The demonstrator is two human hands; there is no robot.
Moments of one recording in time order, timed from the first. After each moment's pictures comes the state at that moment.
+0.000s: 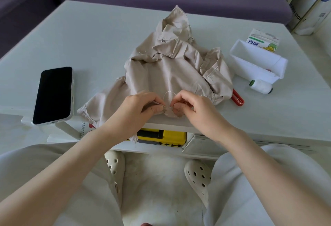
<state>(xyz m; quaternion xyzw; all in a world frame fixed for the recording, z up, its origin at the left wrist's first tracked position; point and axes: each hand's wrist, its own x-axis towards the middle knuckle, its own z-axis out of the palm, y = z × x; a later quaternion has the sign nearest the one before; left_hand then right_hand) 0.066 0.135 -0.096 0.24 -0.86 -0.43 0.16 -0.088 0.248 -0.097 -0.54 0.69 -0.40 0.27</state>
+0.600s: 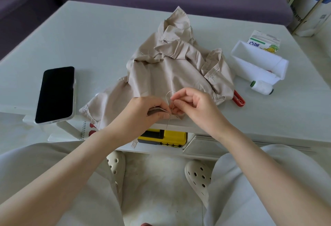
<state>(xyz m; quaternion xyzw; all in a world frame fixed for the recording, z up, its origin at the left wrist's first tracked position) 0.065 0.144 -0.089 0.22 -0.86 -0.44 0.15 -0.083 0.244 -0.095 -0.44 0.64 -0.51 0.36</state>
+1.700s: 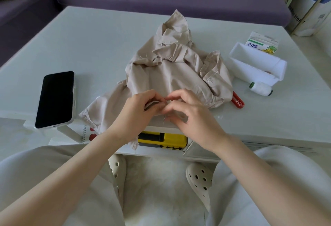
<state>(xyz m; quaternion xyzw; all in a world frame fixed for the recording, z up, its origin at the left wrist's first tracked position) 0.055 0.137 -0.094 0.27 -0.84 -0.42 0.20 -0.080 0.245 -0.110 -0.65 0.65 -0.38 0.04</state>
